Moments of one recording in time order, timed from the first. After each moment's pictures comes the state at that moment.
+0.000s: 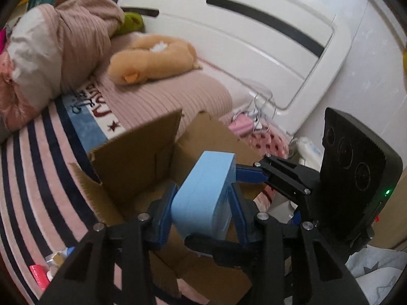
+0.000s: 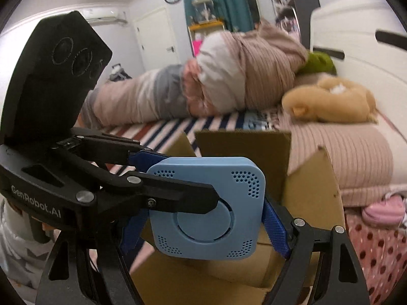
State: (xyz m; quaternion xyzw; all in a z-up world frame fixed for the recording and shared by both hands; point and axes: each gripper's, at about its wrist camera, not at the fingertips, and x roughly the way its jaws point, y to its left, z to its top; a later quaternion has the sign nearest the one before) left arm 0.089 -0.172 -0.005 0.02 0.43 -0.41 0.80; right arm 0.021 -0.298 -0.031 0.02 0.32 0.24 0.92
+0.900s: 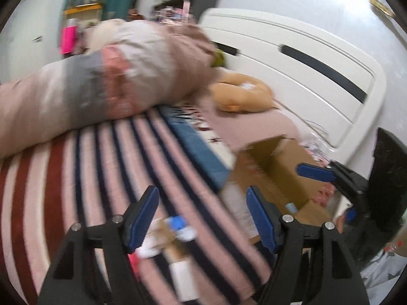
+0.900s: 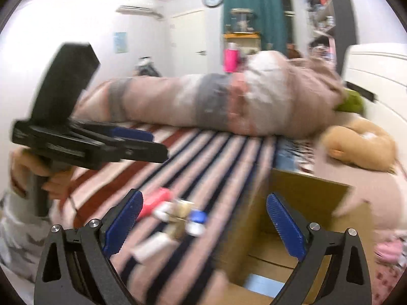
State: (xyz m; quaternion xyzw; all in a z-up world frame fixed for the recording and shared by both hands) left arm 0.050 0.031 0.017 -0.04 0.36 -0.22 0.90; right arm -0.004 -0.188 0.007 -0.05 0.27 0.31 0.91
